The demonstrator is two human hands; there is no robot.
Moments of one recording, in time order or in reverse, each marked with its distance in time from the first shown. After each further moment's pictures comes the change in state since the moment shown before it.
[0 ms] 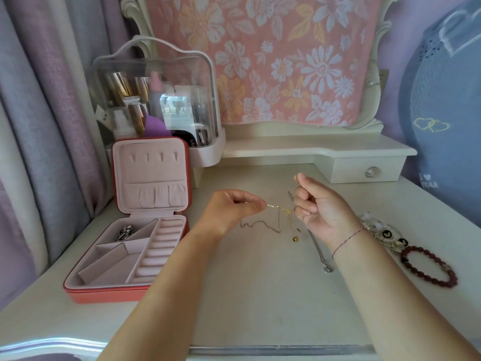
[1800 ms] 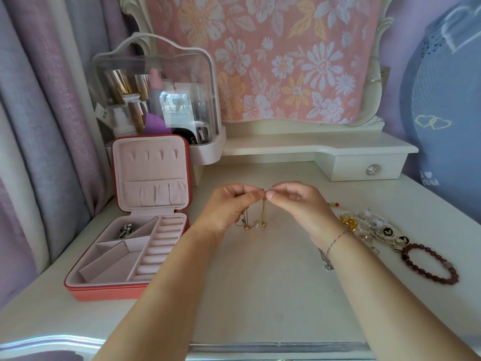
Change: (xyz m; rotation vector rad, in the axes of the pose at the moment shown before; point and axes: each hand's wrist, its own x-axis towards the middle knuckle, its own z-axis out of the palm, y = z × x) left_hand 0.001 0.003 0.001 -0.078 0.011 -0.006; right_hand -0.007 0.017 0.013 -0.762 -0.050 -0.252
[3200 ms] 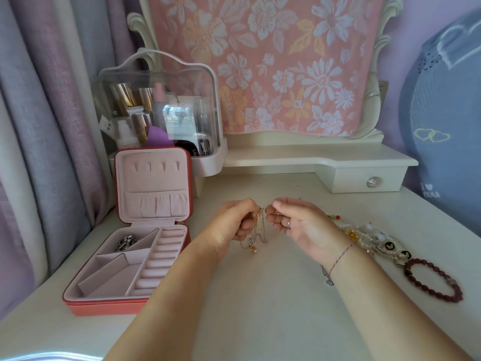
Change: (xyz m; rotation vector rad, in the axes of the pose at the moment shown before) left_hand 0.002 -0.003 0.001 -0.081 -0.110 -0.085; right_hand 0.003 -0.002 0.000 0.504 -0.119 0.254
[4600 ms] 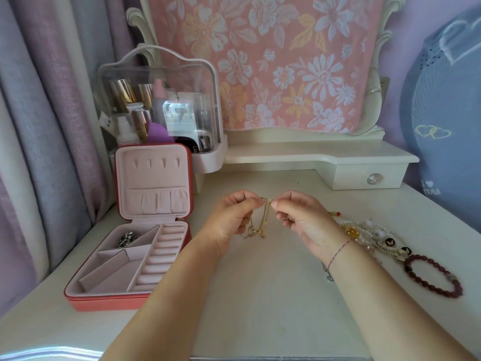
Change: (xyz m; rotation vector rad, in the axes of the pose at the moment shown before) left_hand 0.002 -0.002 0.001 -0.063 0.058 0.029; right_hand 0.004 0.003 -0.002 -0.234 0.071 -0.114
